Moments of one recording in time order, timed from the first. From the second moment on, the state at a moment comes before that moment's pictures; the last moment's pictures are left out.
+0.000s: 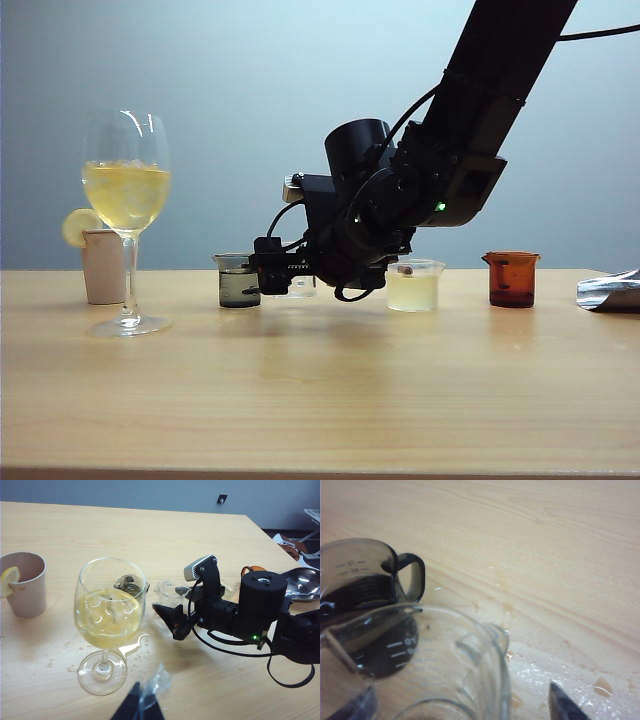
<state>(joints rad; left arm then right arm) -0.12 0.56 0.74 -0.47 0.36 -0.09 0.61 2.22 1.30 0.61 0.10 0.06</state>
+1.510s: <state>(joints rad) -0.12 0.56 0.74 -0.47 0.36 -0.09 0.62 2.06 1.30 0.18 0.00 0.08</state>
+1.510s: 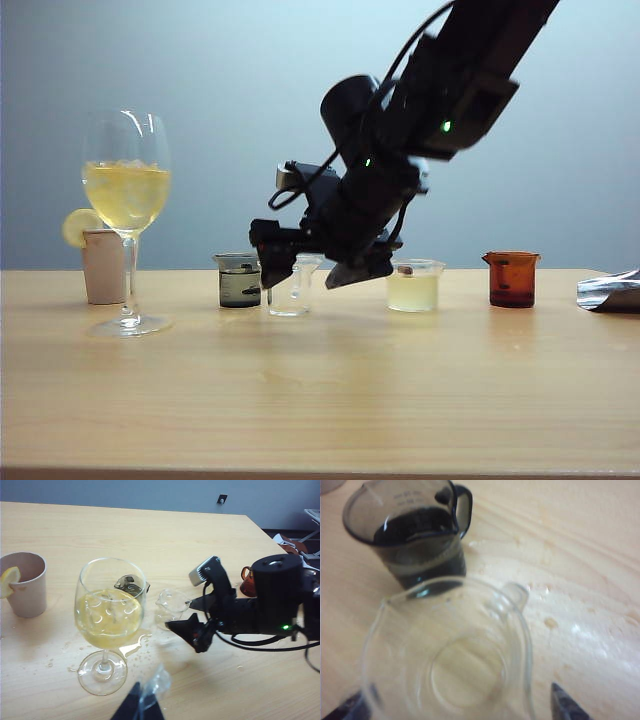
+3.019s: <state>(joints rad) -0.12 0.06 0.50 -0.47 0.04 -0.09 0.62 0.61 0.64 -0.10 0.20 -0.03</state>
